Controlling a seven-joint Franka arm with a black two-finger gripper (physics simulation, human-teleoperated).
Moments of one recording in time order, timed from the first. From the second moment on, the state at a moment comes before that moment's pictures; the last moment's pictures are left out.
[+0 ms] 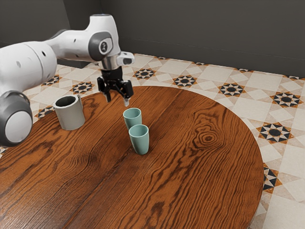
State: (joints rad) arm -0.03 0.58 0.11 -1.22 -0.10 1.72 0.11
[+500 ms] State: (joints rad) arm -0.02 0.70 0.11 -1.10 -0.11 1.72 0.05
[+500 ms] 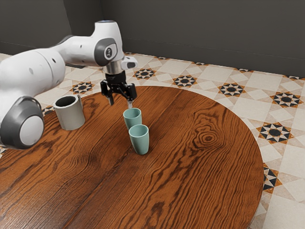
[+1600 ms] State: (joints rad) arm 0.07 0.92 0.05 -0.89 -0.11 1.74 0.02
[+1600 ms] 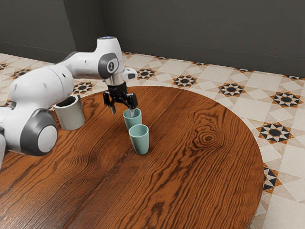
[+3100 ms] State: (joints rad) arm 0.10 1.03 0.03 -0.78 -0.11 1.76 0.02
